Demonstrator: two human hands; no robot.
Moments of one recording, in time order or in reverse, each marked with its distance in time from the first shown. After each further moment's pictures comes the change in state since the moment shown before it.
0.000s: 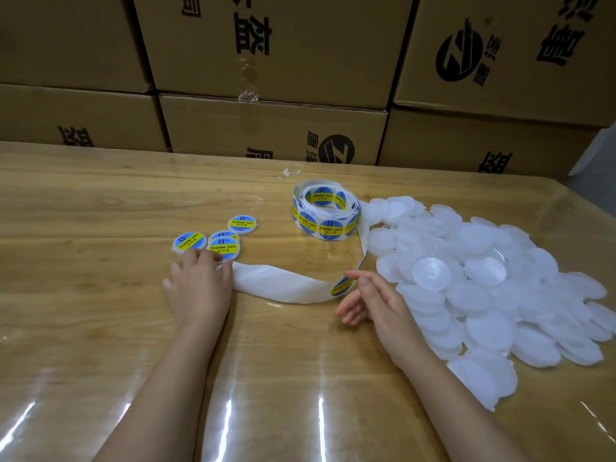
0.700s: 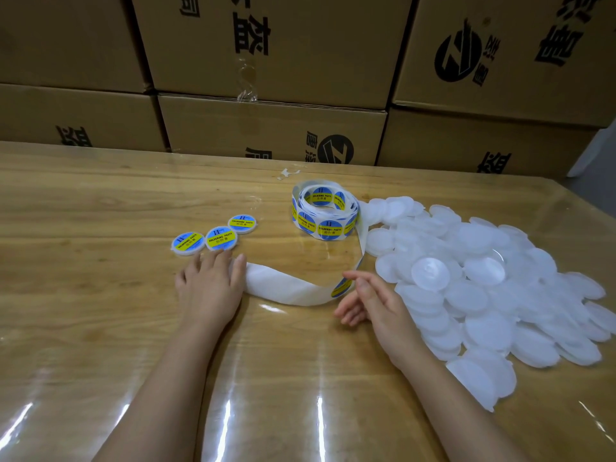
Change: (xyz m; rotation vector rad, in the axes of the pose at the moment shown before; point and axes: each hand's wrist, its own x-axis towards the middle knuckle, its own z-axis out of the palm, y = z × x) left_hand -0.001 0.003 0.004 0.056 -0.231 0.118; right_hand 0.002 0.005 -0.001 -0.019 -0.009 -0.007
